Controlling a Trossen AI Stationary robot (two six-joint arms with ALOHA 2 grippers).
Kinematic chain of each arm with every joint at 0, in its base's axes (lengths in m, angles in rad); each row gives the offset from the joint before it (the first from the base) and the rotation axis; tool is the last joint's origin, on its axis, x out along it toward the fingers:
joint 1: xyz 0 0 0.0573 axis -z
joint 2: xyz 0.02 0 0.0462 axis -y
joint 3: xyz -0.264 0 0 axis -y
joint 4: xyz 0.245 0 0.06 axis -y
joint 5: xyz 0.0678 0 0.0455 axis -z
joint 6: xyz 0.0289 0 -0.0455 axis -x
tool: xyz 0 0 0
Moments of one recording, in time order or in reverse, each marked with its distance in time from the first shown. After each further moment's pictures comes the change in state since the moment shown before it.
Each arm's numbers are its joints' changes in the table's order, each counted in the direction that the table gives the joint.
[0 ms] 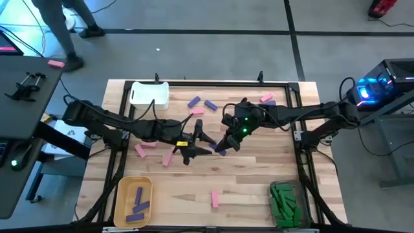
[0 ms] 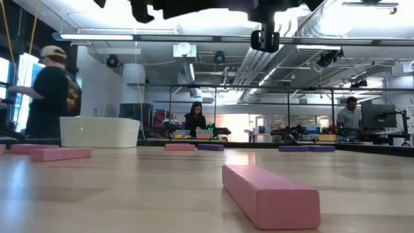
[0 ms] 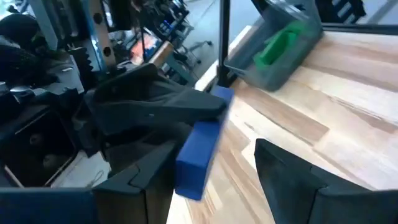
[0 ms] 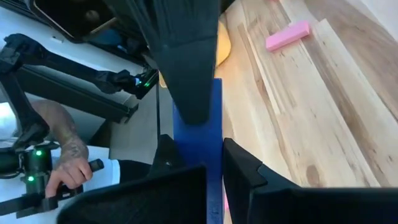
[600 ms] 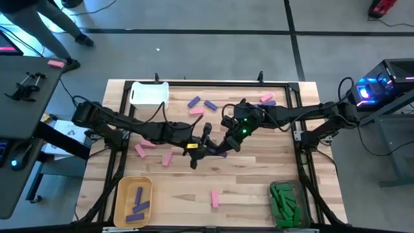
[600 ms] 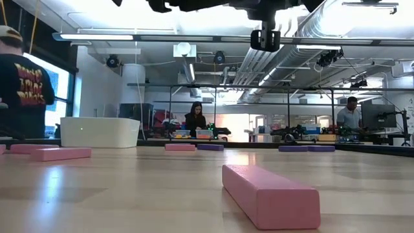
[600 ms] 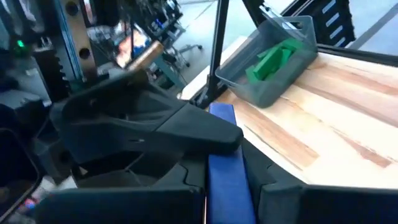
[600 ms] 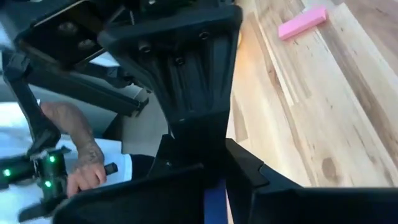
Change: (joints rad) left arm 0.013 -0.122 0.117 -0.013 0.031 0.113; right arm 0.006 -0.010 -0.001 0.012 -0.045 -0.028
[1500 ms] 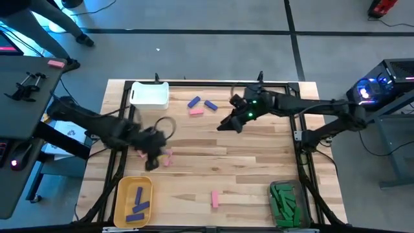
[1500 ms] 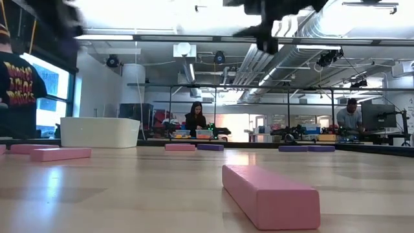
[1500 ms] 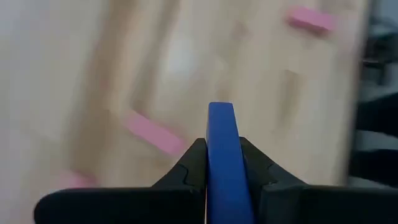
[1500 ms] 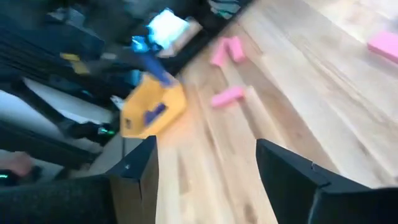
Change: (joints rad) left arm 0.231 0.469 -0.057 -1.218 -0.124 1.344; right arm 0.156 0.097 0.003 -0.081 0.153 0.133
